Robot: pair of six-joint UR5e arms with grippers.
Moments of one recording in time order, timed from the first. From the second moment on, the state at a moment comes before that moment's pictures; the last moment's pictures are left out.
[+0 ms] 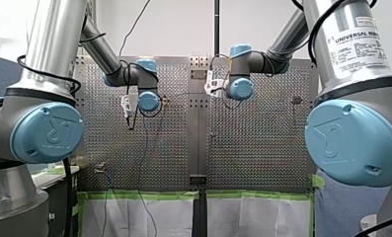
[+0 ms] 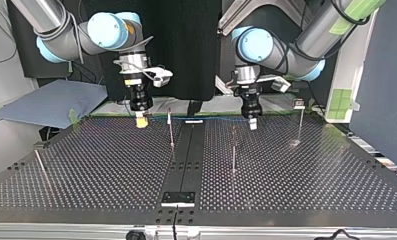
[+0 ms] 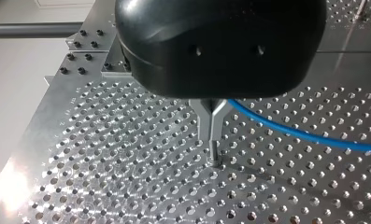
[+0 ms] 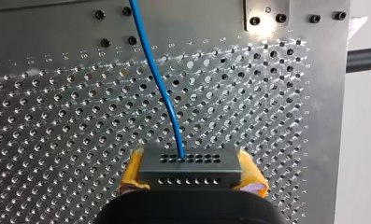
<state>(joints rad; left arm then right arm) -0.35 -1.78 -1.97 -2.39 -2.05 -1.64 2.18 -1.27 1.73 -0.57 1.67 1.67</state>
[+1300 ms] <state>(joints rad) -0.26 -1.82 -1.91 -2.41 -1.93 -1.64 2.18 -1.23 1.70 -0.57 1.63 1.67</state>
